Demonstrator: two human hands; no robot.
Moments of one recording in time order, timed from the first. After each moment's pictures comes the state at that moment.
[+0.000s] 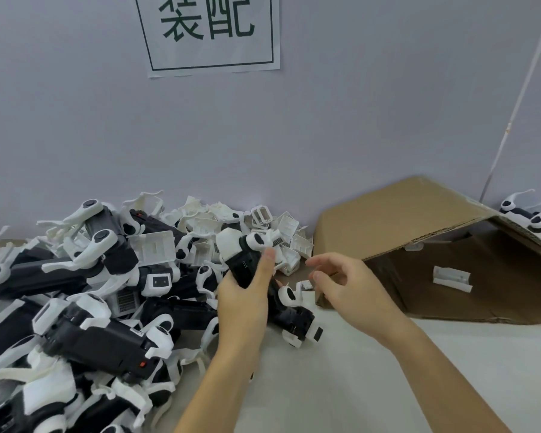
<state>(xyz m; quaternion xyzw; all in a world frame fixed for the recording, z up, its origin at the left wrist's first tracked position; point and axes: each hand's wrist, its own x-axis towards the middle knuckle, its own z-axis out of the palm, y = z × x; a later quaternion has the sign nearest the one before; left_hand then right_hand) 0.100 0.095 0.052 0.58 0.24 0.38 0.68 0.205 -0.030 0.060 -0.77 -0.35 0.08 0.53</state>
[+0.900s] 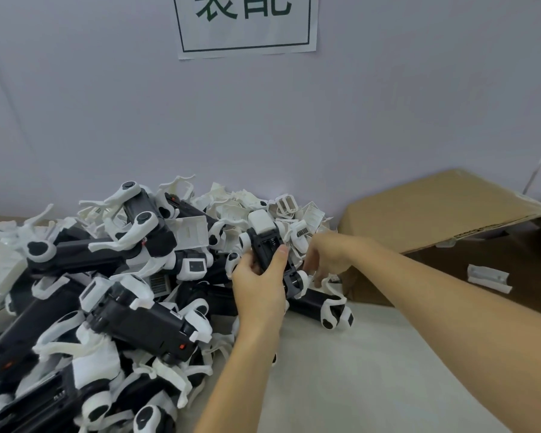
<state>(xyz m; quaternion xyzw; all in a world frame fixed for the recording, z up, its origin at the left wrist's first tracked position) 0.097 0.117 0.049 0.54 0.27 0.42 0.68 0.266 0.077 0.081 -0.87 -0.46 0.17 0.01</state>
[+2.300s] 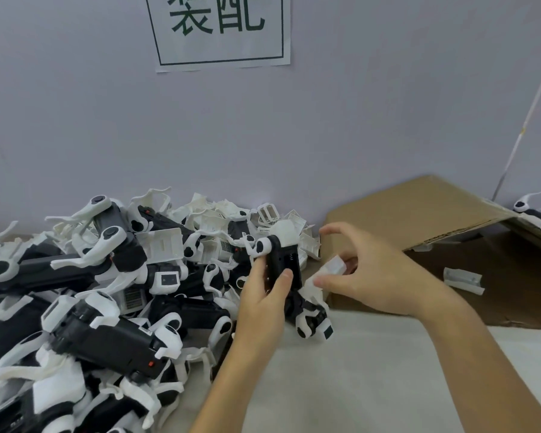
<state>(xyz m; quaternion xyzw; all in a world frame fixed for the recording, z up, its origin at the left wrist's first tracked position) 0.102 0.095 0.043 0.66 0.12 0.35 0.65 0.208 -0.041 0.111 -0.83 -0.42 0.07 0.36</state>
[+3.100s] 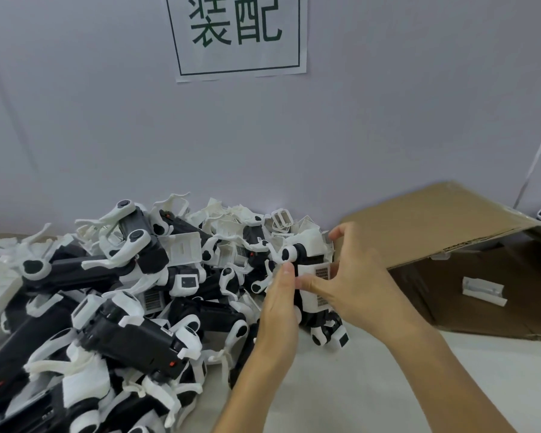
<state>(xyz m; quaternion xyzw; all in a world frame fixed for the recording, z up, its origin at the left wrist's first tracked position) 0.100 0.095 0.035 0.63 0.14 0.30 0.70 0.182 -0.004 0.092 -0.80 -0.37 0.01 0.46</state>
